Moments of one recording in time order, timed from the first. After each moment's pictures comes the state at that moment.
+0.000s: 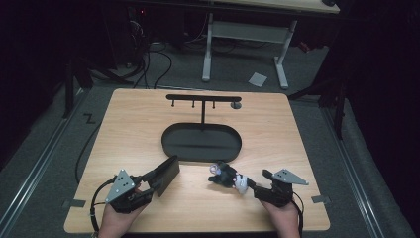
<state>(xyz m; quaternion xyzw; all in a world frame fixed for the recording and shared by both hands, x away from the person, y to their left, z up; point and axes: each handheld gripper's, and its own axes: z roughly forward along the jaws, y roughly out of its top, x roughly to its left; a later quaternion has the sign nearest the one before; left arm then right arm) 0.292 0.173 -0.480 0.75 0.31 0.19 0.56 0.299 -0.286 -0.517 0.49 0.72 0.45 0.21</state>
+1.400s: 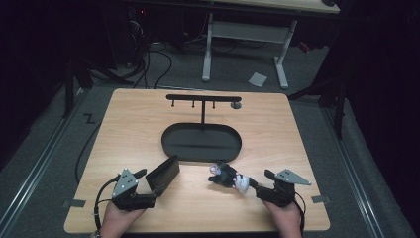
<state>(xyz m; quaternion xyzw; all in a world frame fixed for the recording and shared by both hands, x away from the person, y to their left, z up) 0.306 0.174 -0.507 0.77 0.35 0.18 0.51 0.298 -0.292 -0.517 0.49 0.71 0.45 0.21</state>
